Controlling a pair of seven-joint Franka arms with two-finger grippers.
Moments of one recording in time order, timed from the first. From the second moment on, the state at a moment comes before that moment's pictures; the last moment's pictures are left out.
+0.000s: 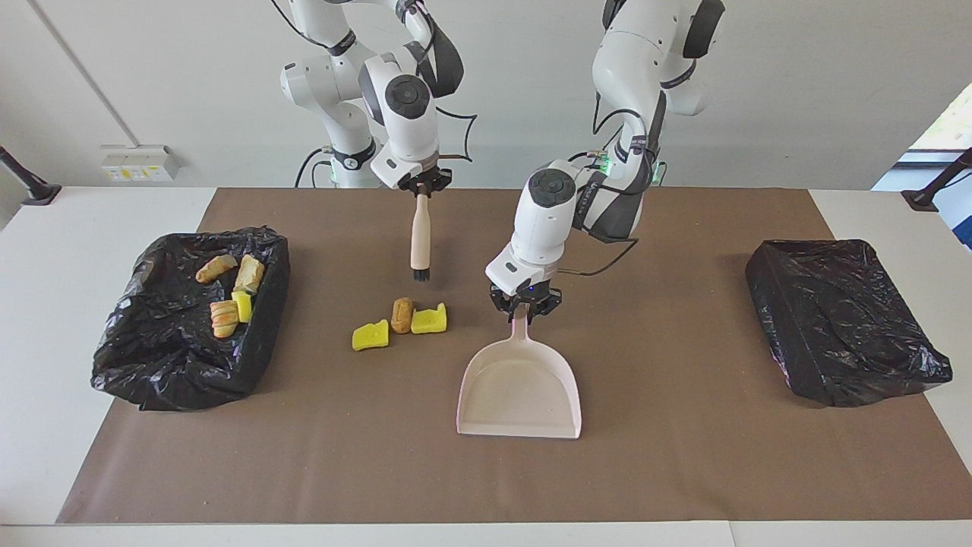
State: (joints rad) left arm -0.65 0.44 0.02 -1.68 -0.04 2.24 -0.46; right arm 0.26 -0.24 0.24 -2.35 0.14 1.78 0.41
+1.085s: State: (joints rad) left arm -0.57 0.27 0.05 -1.71 0.00 1.84 0.48; right arm -0.11 -0.12 0.23 -2.21 -0.17 1.79 -0.05
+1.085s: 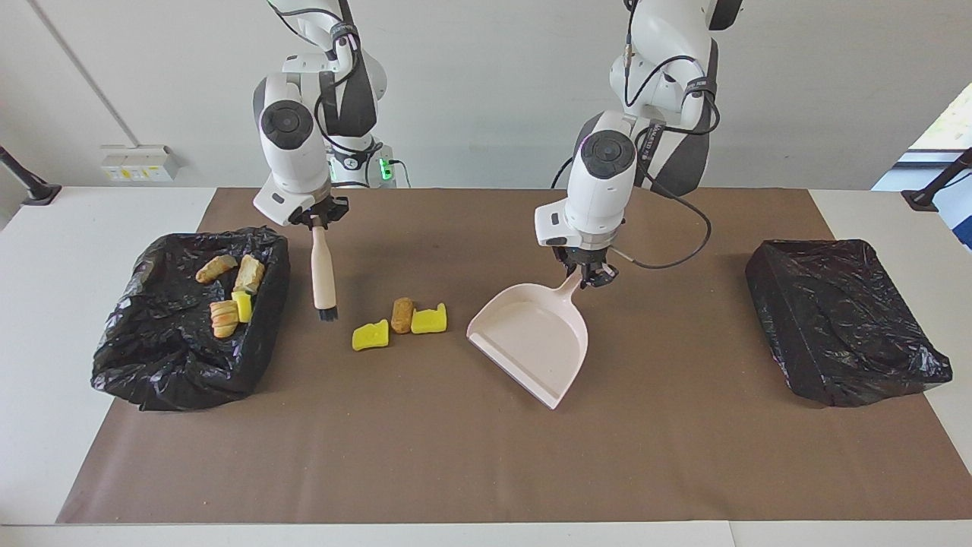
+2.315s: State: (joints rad) left arm -0.56 0.13 0.05 -1.98 0.10 1.97 1.01; right arm 0.08 0.06 0.25 -2.21 -0.09 1.94 0.15
